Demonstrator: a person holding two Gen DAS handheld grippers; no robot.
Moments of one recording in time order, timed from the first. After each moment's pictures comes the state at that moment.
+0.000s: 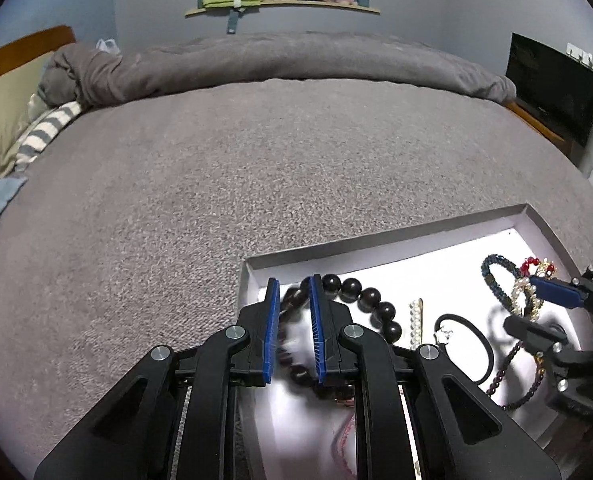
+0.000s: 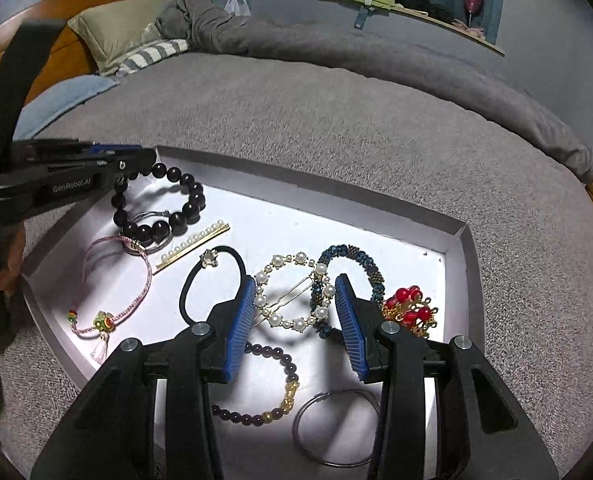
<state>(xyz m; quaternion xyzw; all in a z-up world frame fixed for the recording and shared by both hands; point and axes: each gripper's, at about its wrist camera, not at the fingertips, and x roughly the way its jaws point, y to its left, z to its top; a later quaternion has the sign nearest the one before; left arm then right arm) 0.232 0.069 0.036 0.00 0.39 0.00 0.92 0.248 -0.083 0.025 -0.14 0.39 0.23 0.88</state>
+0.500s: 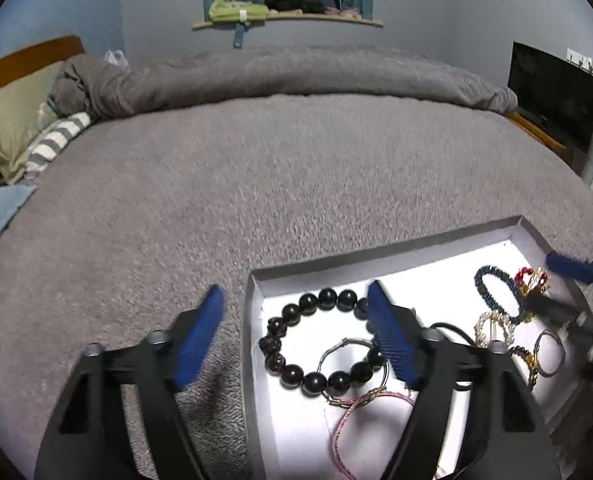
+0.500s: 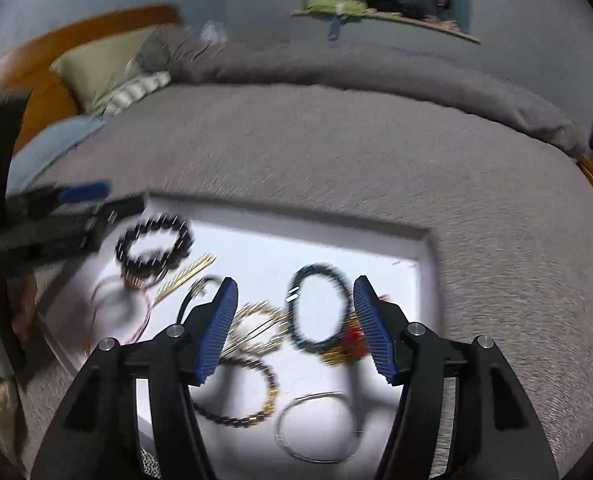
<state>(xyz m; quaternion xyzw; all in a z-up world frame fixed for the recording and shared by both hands) 0.219 0.062 0.052 0.00 0.36 0.02 0.93 0.260 -0.123 0.058 -0.04 0.35 0.20 0.91</state>
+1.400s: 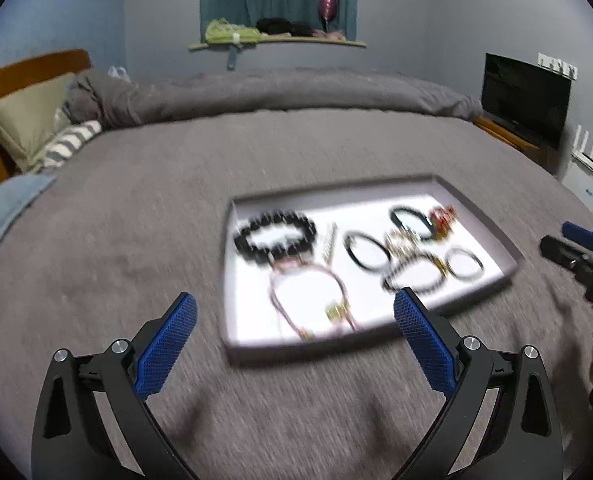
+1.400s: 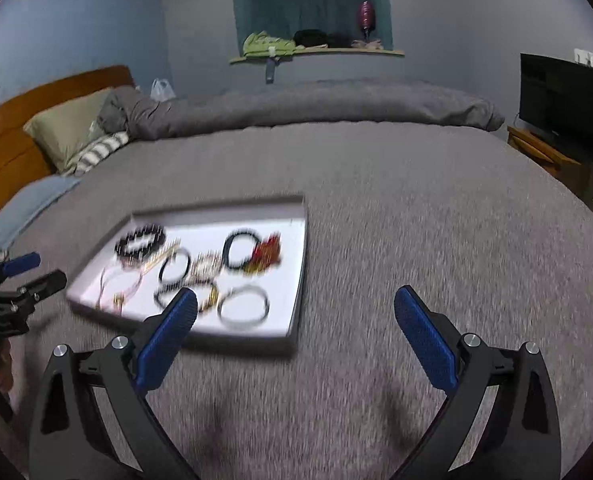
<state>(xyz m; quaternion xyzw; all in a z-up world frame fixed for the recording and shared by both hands) 0.078 0.024 0.059 0.00 0.33 -0.01 0.94 0.141 -0.204 0.061 -0.01 0.31 0.13 0.94</state>
